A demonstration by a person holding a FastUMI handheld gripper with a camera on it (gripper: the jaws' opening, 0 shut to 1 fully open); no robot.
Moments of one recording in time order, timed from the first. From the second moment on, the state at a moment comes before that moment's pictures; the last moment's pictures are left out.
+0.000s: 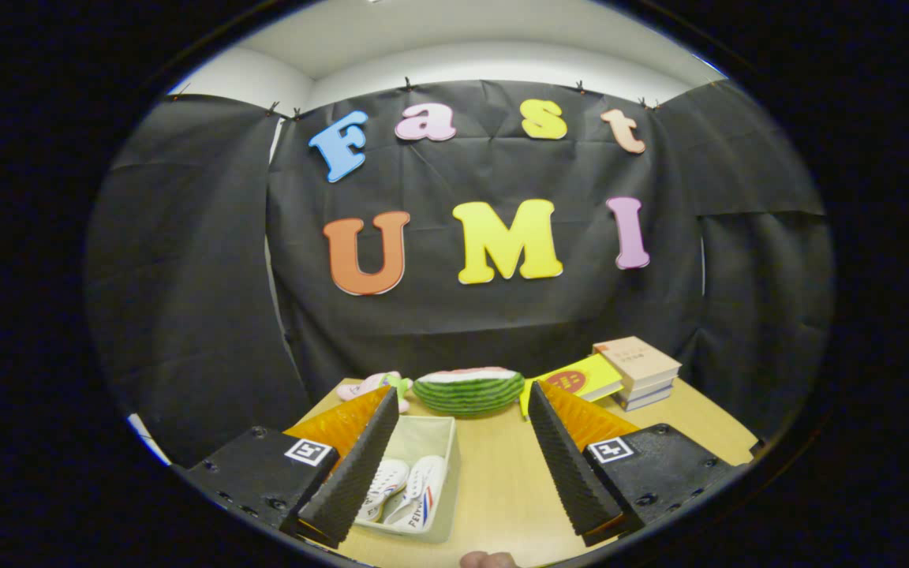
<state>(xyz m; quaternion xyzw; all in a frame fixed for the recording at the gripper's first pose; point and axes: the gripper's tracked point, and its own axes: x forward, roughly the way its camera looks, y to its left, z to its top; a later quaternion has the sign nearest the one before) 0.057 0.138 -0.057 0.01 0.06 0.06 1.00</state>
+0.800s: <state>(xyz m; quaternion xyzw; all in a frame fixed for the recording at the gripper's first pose) -0.007 0.078 -0.013 -0.05 -0.01 -0.01 1.00</state>
